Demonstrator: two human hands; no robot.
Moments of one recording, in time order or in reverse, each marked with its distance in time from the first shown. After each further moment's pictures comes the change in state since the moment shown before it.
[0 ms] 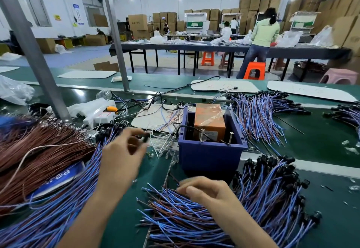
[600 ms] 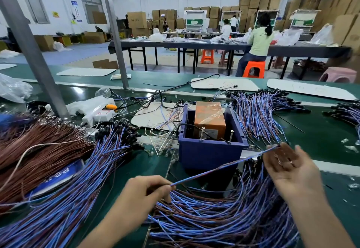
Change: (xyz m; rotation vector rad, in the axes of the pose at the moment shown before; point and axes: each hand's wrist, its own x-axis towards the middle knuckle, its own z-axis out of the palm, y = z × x) left_hand -0.049 -0.011 0.015 -0.188 -0.607 -0.062; right_hand 0.002 0.005 -0.113 1.170 0.924 0.080
